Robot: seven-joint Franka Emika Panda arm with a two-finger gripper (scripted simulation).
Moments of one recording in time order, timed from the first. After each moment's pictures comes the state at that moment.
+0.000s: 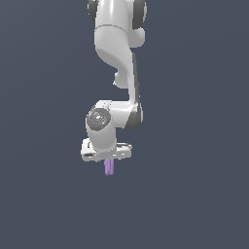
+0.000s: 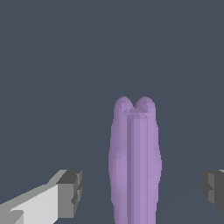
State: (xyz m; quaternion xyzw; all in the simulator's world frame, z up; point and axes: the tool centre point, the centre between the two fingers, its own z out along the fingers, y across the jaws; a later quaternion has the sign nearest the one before) arm 0.070 -0.072 0.057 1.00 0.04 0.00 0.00
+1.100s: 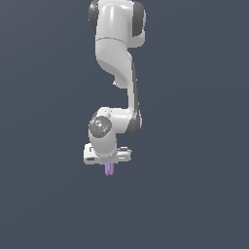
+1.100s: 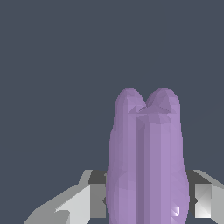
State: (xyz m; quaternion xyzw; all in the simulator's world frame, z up) arm 0.070 -0.073 0.022 1.00 0.04 0.00 0.00
